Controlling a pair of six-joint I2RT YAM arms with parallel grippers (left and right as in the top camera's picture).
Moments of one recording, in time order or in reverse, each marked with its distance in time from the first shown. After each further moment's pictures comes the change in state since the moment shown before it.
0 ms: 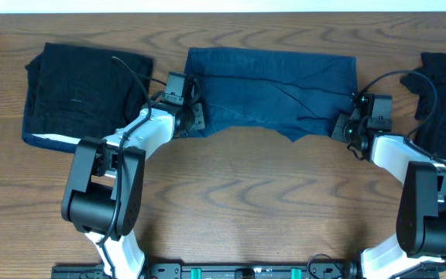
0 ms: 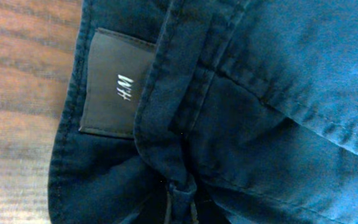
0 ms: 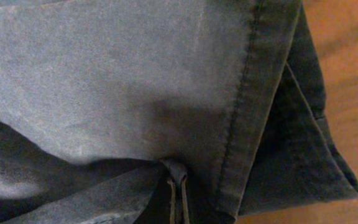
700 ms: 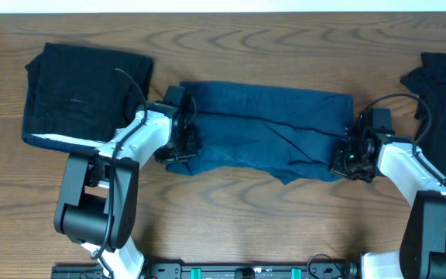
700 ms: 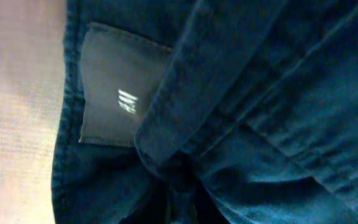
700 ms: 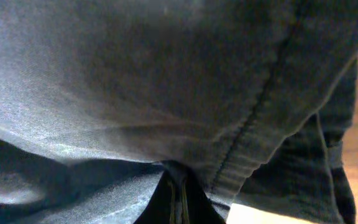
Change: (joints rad) left arm 0.000 -0.067 -0.011 -0.462 -0.003 -0.002; right arm 0.000 -0.161 -0.023 -0.576 -0.064 -0.017
